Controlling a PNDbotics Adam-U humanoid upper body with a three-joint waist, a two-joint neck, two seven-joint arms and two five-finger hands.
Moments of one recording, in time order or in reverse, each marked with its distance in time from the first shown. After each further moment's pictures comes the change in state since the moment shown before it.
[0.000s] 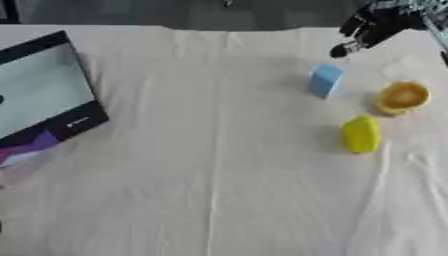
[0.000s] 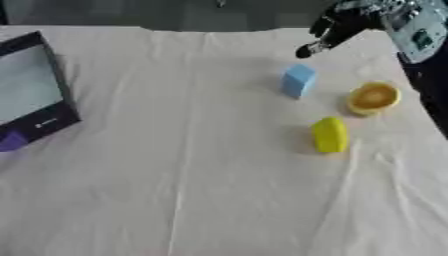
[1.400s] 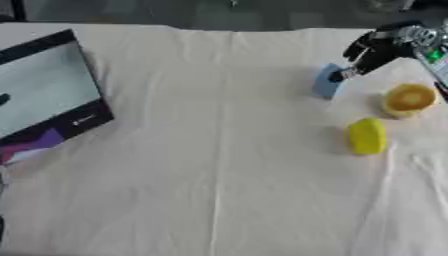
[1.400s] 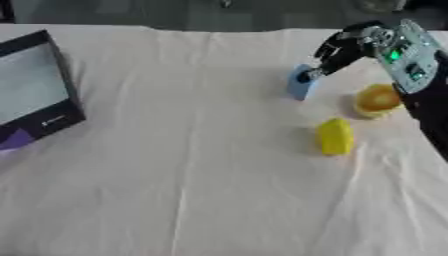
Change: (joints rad) left arm -0.001 0.007 -0.012 0.000 0.002 0.001 -0.009; right arm 0.088 -0.002 0.047 -0.021 -0.002 0.085 -0.096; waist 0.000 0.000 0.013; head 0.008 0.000
